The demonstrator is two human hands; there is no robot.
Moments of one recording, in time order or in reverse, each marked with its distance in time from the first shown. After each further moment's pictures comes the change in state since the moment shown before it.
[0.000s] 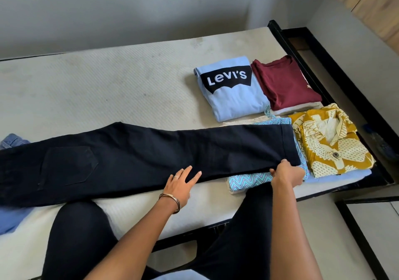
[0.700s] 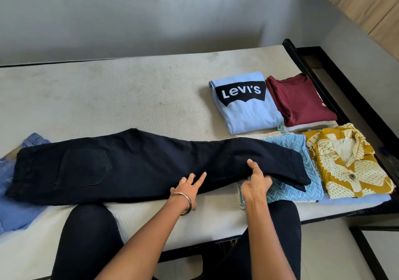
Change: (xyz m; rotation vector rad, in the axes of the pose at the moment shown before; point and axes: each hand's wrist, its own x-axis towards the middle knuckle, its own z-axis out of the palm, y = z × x) left_hand 0.011 -0.007 -0.023 -0.136 -0.285 -0.194; right_hand -0.104 0.028 0.048 0.446 -0.421 0.218
